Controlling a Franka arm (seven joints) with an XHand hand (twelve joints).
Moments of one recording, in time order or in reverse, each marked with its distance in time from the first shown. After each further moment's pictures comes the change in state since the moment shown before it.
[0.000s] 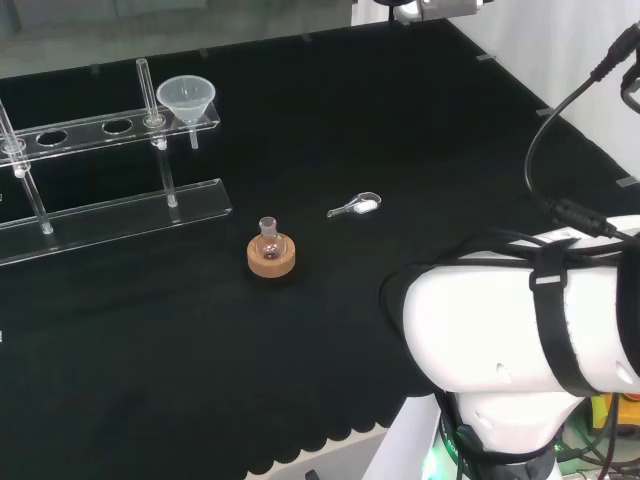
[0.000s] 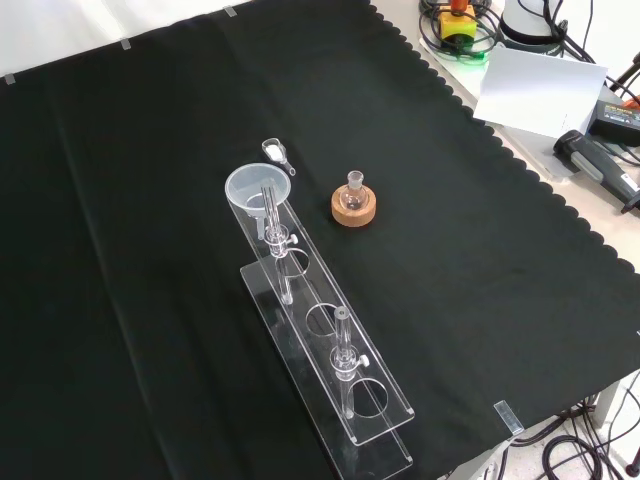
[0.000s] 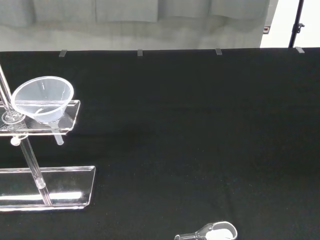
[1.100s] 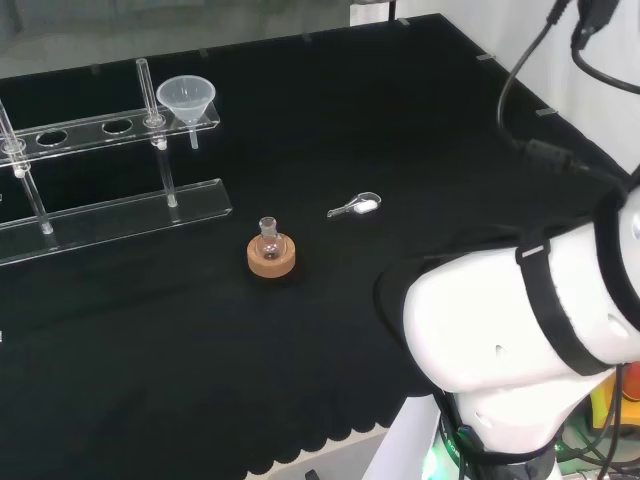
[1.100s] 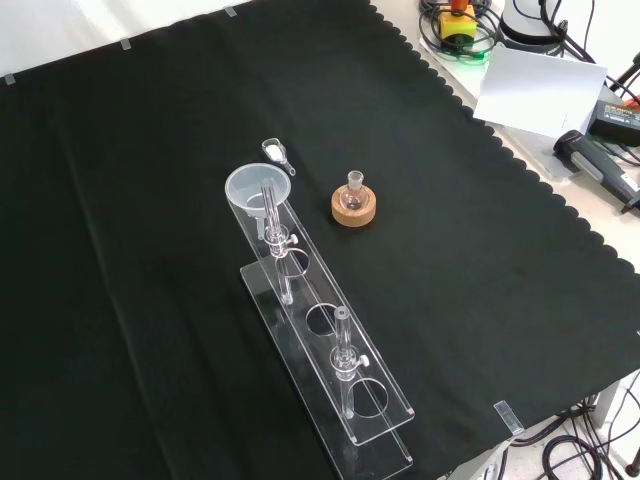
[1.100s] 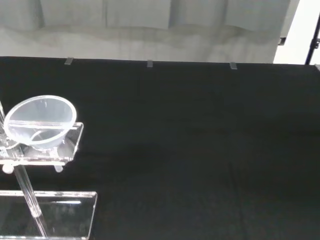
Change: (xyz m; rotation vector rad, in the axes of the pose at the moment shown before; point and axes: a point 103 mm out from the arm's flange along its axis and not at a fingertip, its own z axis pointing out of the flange) arm 0.023 0.078 0.011 -0.017 -0.022 -0.044
